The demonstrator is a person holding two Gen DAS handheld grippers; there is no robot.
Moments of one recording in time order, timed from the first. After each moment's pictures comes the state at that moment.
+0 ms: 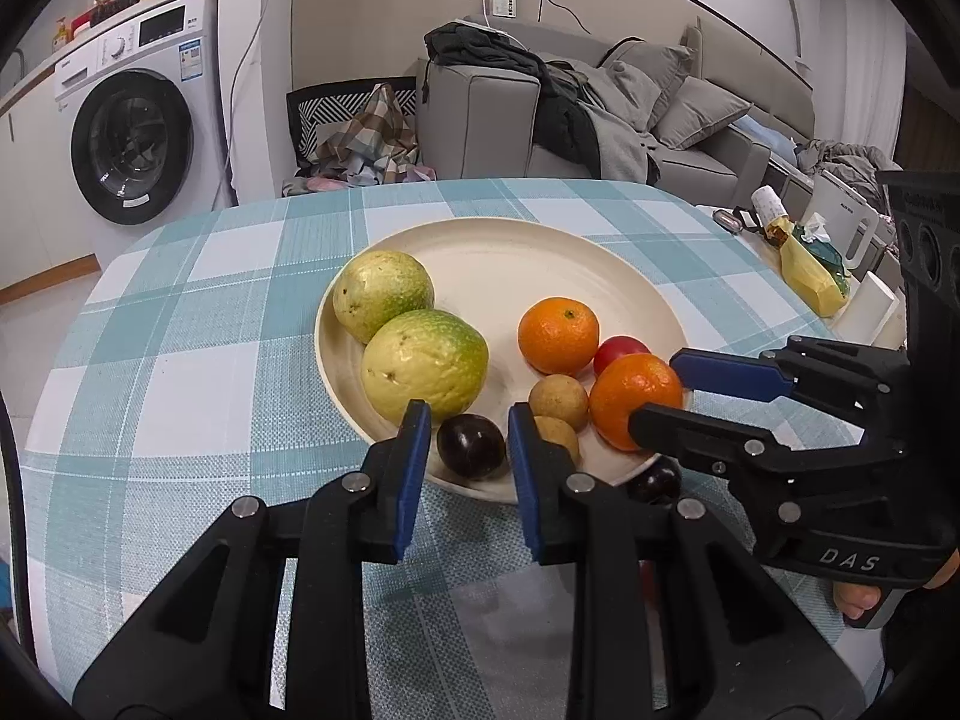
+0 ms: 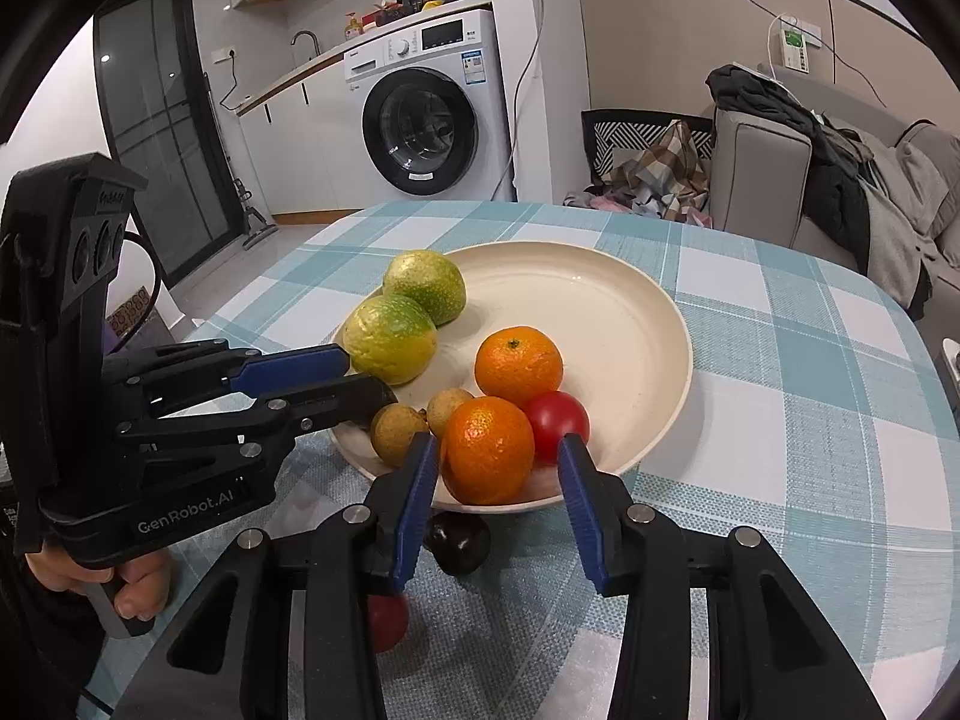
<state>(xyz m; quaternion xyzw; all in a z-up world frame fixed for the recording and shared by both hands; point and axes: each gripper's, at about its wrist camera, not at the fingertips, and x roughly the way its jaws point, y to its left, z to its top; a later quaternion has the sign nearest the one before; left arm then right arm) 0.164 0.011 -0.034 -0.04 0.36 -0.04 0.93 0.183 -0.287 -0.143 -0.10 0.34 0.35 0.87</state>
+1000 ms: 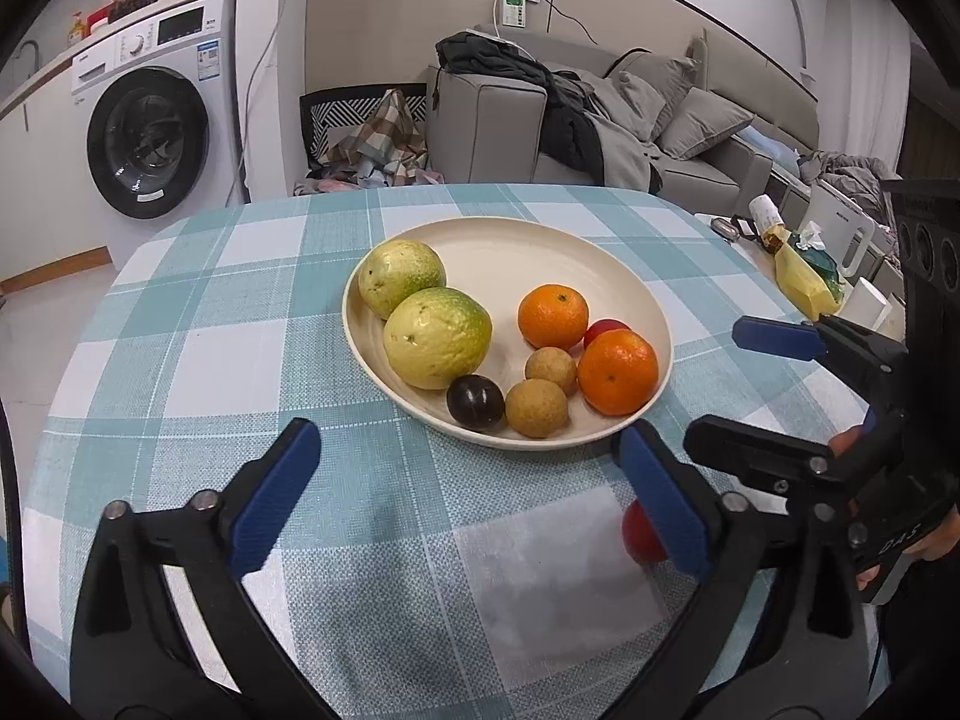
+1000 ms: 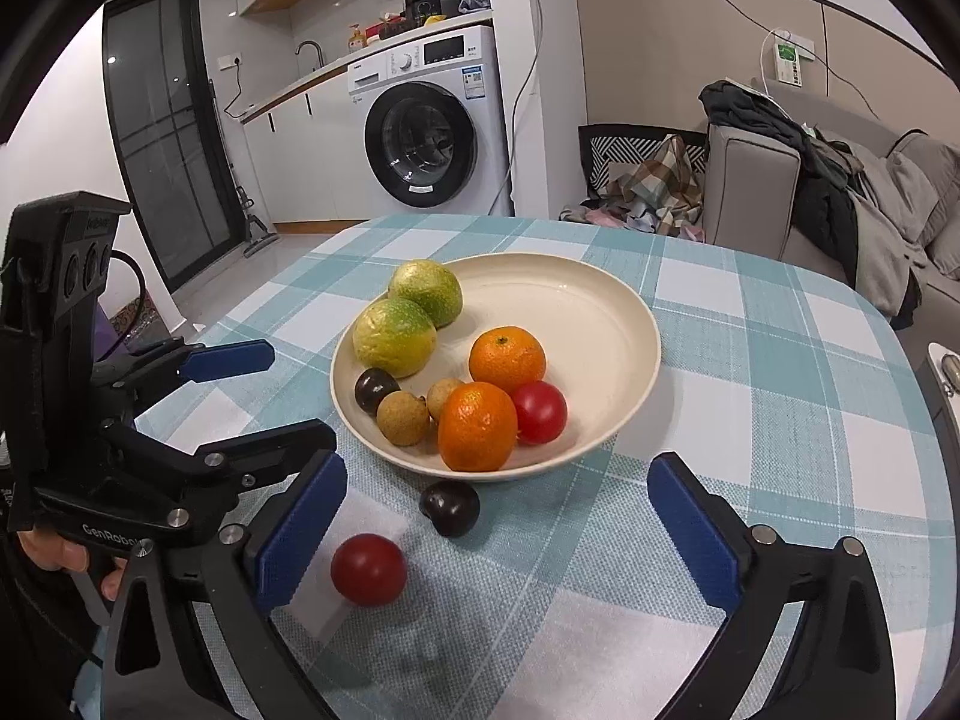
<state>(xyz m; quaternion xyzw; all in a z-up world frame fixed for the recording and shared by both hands) 0.122 0.014 -0.021 -0.05 0.35 -0.03 0.93 0.167 -0.307 -0.133 -0.09 0.32 0.35 0.88</state>
